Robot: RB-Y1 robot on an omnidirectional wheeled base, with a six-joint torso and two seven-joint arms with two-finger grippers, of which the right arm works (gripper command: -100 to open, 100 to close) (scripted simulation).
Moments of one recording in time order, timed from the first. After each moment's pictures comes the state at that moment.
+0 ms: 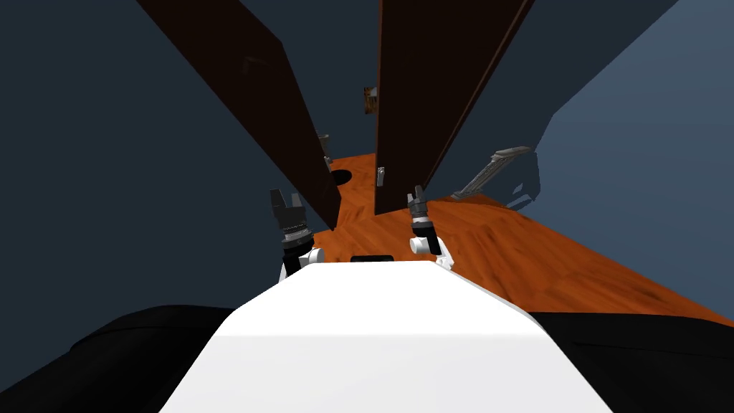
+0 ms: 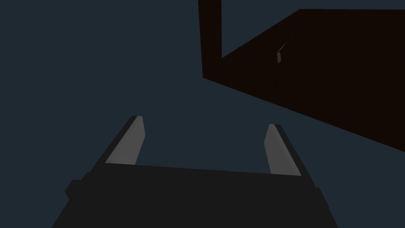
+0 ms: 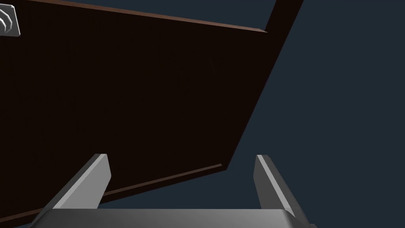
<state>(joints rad) 0.30 -0.16 0.08 -1.95 -0.05 -0.42 0.02</state>
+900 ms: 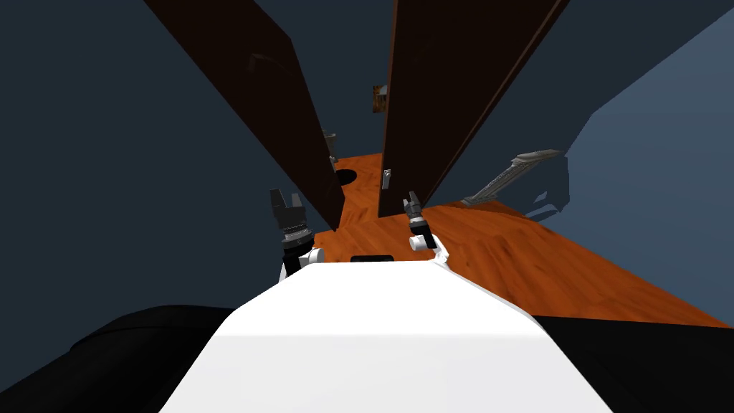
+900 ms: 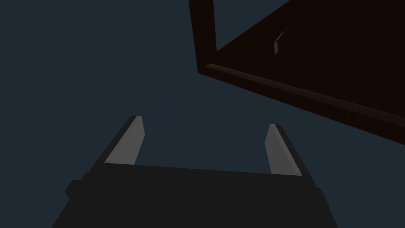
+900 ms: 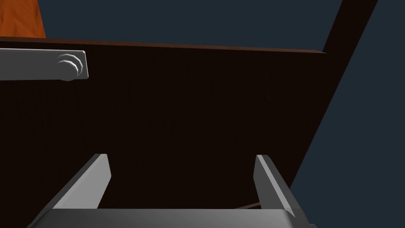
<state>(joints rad) 0.19 -0.25 0.11 -1.71 -0.12 -0.44 -0.05</state>
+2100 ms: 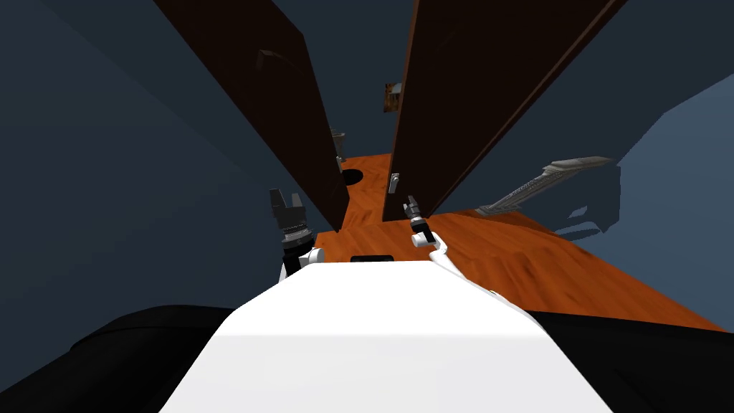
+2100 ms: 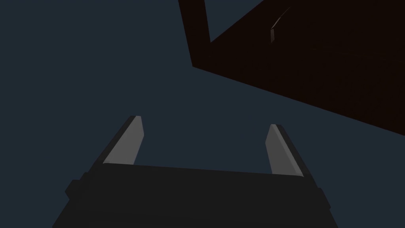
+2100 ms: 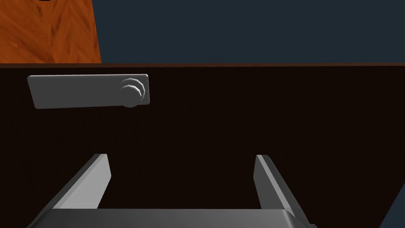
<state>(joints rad) 0.05 -0.35 0.14 -1.41 -0.19 -0.45 -0.13</state>
